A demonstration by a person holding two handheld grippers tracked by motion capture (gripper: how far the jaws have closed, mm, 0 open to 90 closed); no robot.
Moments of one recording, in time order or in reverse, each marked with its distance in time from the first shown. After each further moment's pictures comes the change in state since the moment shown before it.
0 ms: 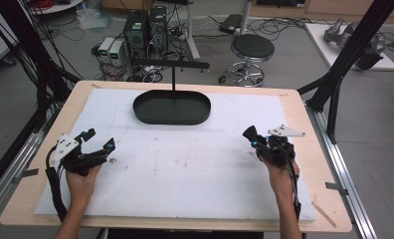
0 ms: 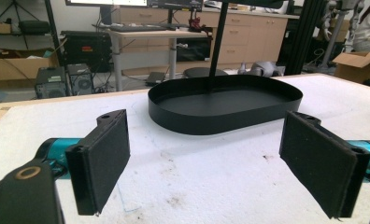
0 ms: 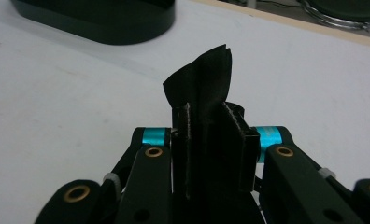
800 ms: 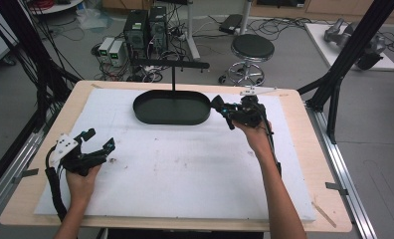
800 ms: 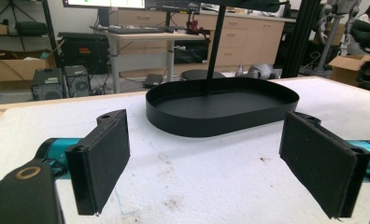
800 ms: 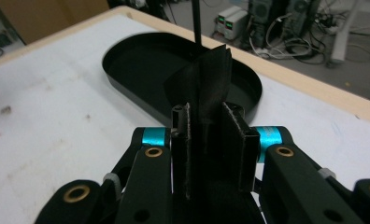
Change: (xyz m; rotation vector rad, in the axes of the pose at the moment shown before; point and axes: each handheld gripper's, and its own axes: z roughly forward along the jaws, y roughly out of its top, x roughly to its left) left arm 0.000 0.000 -0.001 -0.011 -0.008 -0.006; right arm 0.016 0.105 0.070 -0.042 0.324 -0.047
